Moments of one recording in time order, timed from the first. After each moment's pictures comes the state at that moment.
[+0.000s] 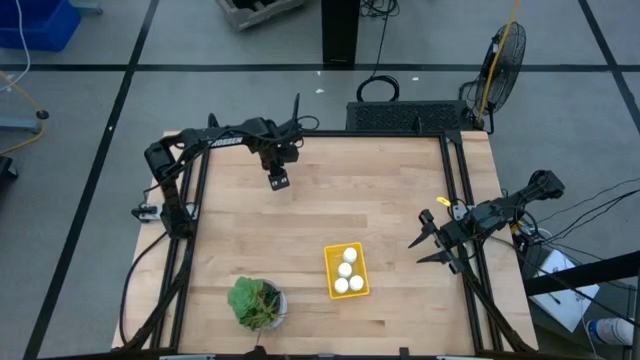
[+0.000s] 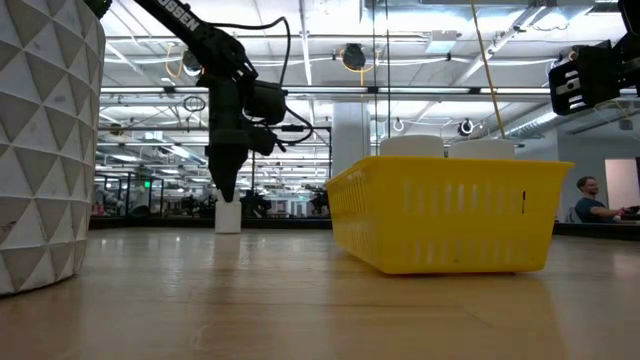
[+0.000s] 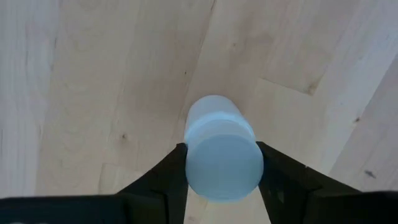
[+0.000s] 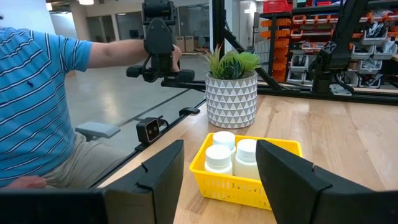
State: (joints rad) left arm 0.58 1.85 1.33 -0.97 0.10 0.24; right arm 0.48 0.05 0.01 0.02 0.02 0.07
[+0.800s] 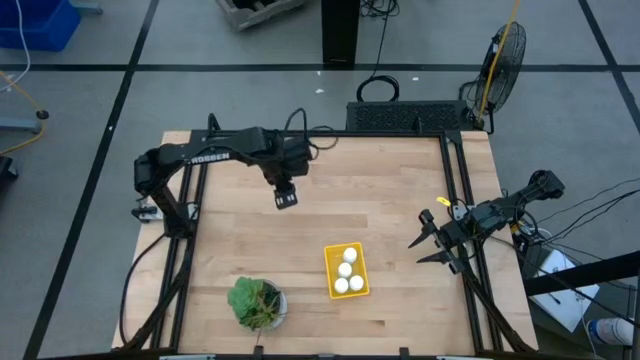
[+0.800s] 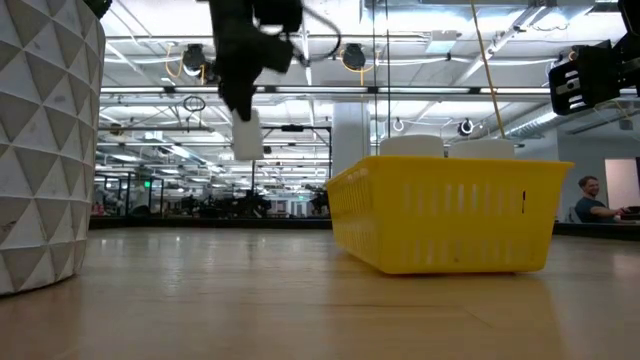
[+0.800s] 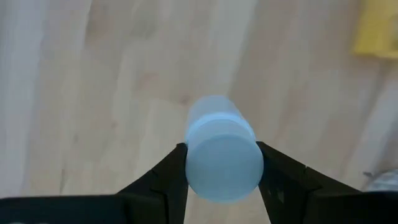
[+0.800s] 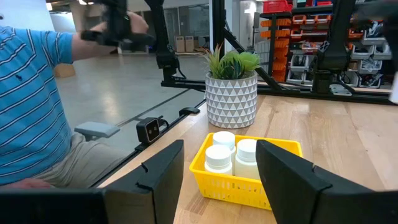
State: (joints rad) left arm 0.28 1.72 1.58 -1.22 0.08 -0.01; right arm 0.48 0.05 0.01 0.02 0.02 0.07
